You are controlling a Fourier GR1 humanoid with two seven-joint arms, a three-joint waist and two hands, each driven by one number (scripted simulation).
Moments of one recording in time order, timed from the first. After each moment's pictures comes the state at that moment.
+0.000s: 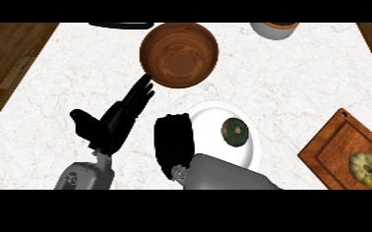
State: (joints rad) left arm -0.15 0.06 -0.20 -1.55 0.20 -0.08 0.17; right arm -0.76 -0.01 1.05 -1.23 0.70 0.01 1.08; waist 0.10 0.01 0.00
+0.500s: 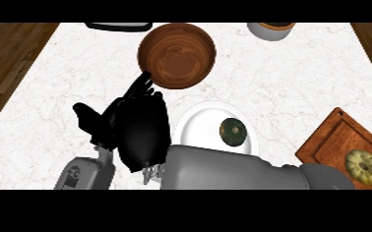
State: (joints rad) left arm -0.18 0.06 -0.17 -1.50 0.20 -0.08 0.16; right arm -1.06 -0.02 1.04 -1.34 0.66 -0.05 1.17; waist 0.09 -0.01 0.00
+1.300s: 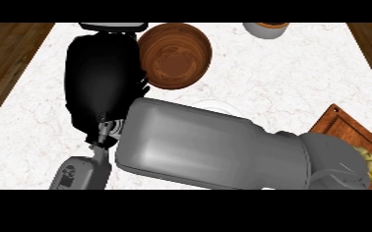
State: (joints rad) left arm -0.18 0.07 -0.15 -1.51 0.20 -0.07 0.17; right arm -1.41 -0.02 0.88 -1.17 0.61 -0.08 1.19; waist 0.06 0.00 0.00
